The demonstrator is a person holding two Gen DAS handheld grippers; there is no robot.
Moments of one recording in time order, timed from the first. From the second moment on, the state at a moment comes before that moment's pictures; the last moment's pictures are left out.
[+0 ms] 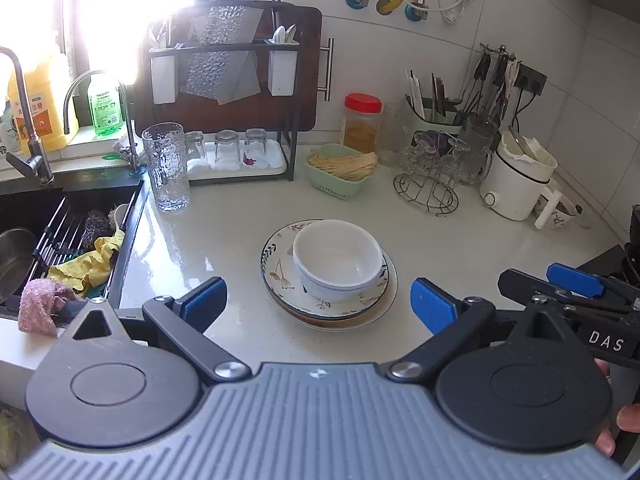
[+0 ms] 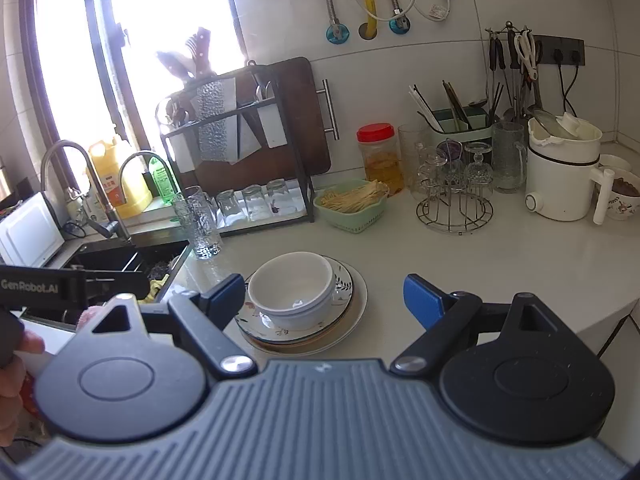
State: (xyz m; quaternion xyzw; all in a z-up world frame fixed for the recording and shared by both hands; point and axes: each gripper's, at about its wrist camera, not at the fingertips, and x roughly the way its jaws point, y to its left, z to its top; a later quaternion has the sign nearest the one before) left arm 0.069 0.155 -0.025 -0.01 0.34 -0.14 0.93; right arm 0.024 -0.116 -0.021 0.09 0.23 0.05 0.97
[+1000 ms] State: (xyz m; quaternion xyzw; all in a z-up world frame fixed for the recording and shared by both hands) left arm 0.078 0.155 -0.014 0.00 0.33 -0.14 0.93; right arm 0.033 -0.122 -0.025 0.09 0.24 0.04 0.97
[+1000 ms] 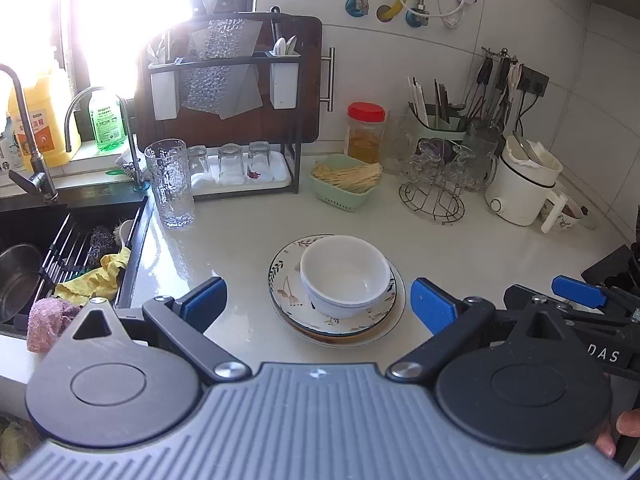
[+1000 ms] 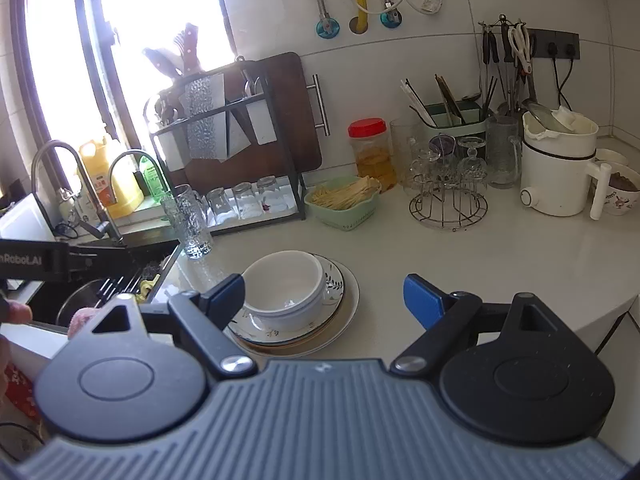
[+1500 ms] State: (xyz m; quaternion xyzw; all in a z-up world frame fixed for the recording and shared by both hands) left arm 0.081 0.148 -0.026 0.00 0.33 -0.15 0.93; right arm 0.034 -0.126 -0.028 0.09 0.24 0.03 0.97
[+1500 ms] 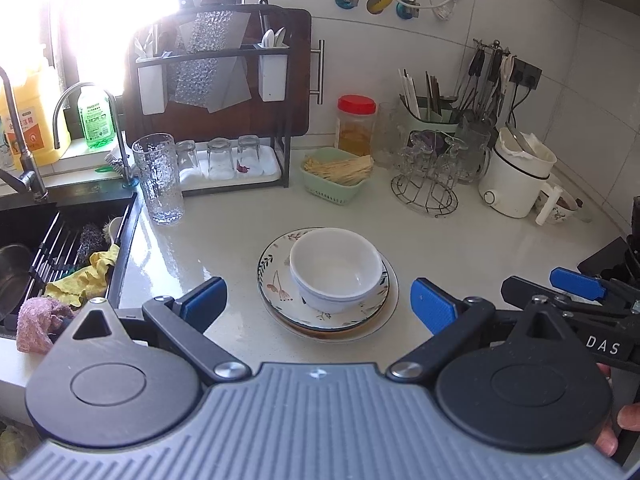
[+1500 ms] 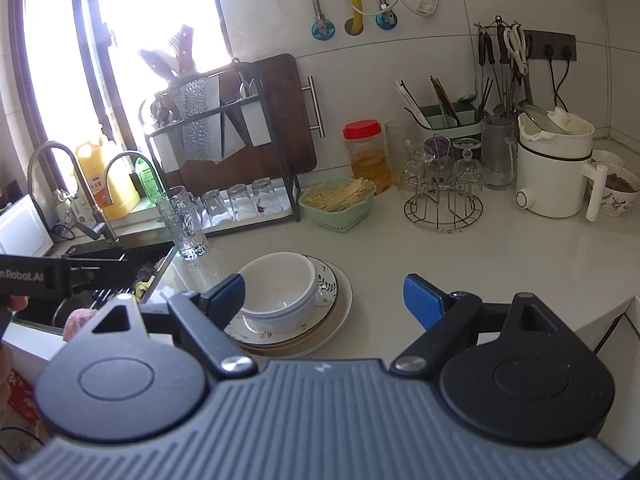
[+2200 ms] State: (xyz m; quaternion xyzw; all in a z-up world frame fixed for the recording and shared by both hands) left arm 0.080 0.150 -0.033 0.00 0.35 -0.16 0.92; right arm 0.027 -0.135 -0.033 0.11 0.24 0.01 0.96
